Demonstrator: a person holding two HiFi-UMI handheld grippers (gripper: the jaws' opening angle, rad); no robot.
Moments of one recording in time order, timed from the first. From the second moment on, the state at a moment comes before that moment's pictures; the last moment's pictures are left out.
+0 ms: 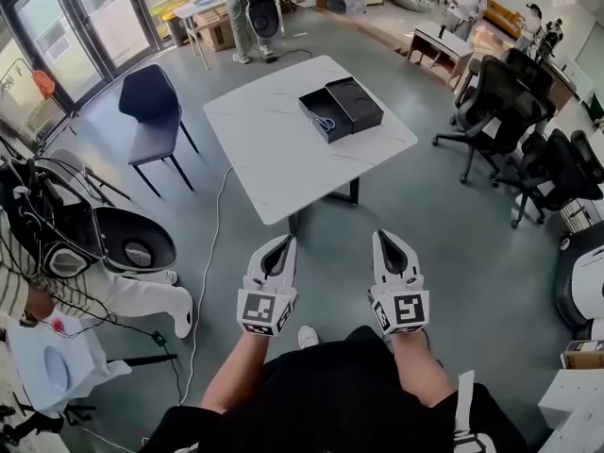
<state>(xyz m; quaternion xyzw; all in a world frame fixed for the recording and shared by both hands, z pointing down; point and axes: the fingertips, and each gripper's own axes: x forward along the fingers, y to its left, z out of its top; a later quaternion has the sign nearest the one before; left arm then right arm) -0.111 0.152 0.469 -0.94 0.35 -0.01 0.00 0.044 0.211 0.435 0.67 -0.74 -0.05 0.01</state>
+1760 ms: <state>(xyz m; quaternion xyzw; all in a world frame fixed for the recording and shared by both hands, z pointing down) 0.045 0.006 0.483 -0.90 0.44 -0.05 -0.03 0.207 0.043 0.462 0.58 -0.82 0.00 0.00</state>
